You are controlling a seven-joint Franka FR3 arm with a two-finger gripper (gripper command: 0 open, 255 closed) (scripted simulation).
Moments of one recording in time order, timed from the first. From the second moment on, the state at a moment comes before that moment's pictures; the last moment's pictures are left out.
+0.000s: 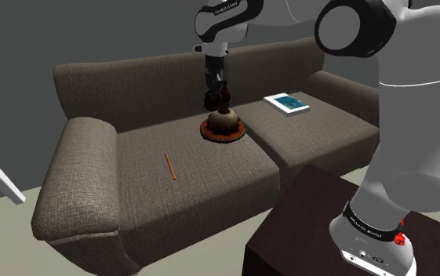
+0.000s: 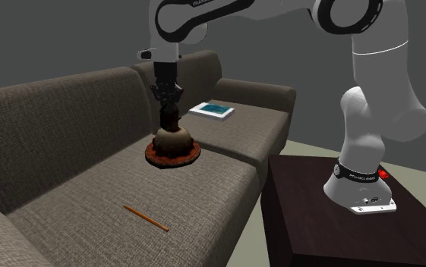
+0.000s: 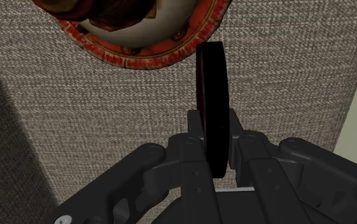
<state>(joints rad) 0.15 0.37 -0.33 -1.54 0.26 1.88 -1.40</state>
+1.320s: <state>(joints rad) -0.17 0.45 -0.45 -1.41 0.31 1.76 -1.82</state>
